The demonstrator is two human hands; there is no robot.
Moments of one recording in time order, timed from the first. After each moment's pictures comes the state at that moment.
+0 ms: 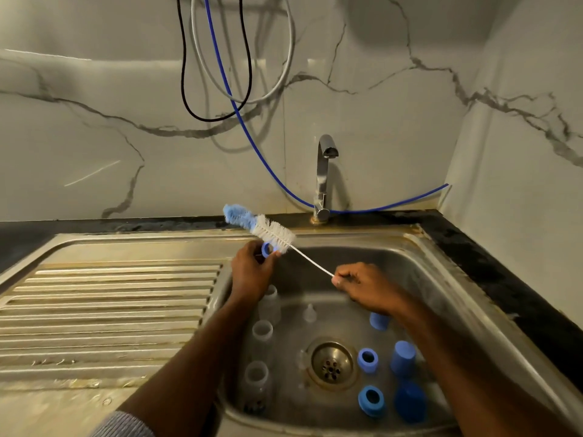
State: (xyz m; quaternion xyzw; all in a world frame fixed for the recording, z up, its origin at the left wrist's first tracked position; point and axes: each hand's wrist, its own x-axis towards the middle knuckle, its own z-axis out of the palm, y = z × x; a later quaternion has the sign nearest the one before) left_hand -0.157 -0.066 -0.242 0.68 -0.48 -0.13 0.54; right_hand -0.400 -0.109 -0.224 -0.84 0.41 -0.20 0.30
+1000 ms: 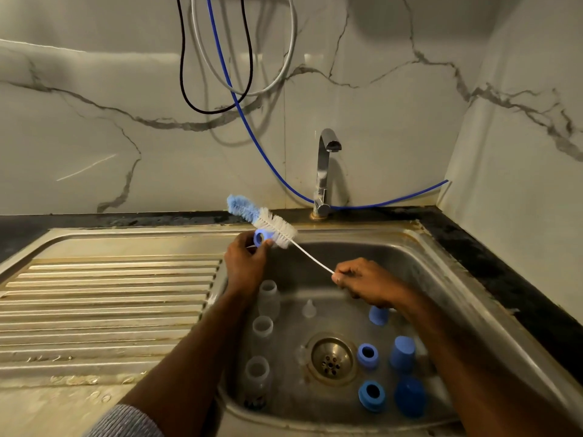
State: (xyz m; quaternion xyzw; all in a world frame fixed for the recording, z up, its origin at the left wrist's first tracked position) left_hand -0.150 -0.068 -0.238 0.66 -0.43 -0.15 0.59; right_hand -0.398 -0.110 -0.221 -0.82 0.43 -0.15 0.34
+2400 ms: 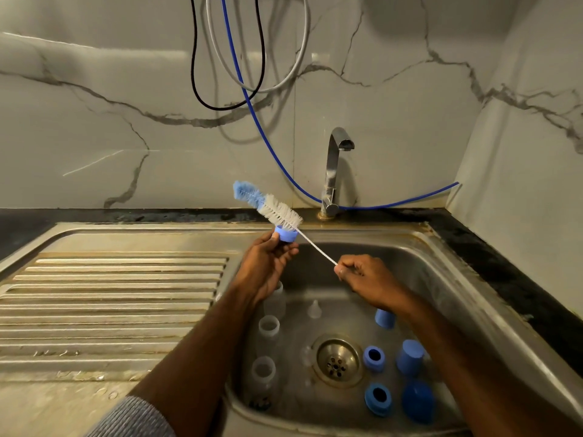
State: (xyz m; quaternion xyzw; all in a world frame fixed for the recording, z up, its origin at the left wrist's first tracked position) left_hand -0.164 -0.065 -0.220 0.36 -0.22 -0.57 0.71; right_hand -0.382 -0.104 -0.223 -0.82 0.42 -0.25 0.28
